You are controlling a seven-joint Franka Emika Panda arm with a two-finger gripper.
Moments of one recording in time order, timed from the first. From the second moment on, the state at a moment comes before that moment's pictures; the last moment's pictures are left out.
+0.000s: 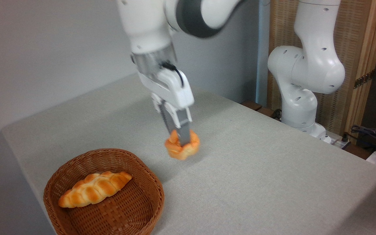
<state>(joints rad) -0.10 -0.15 -0.01 -1.99 0.08 1.78 0.78</state>
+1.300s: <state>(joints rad) -0.05 0.33 -0.04 -1.52 0.12 1.90 0.75</state>
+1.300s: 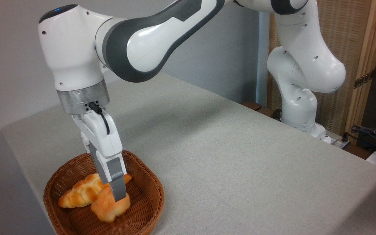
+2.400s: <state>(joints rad) 0.02 0.00 -0.05 -1.59 -0.01 1.56 0.70</state>
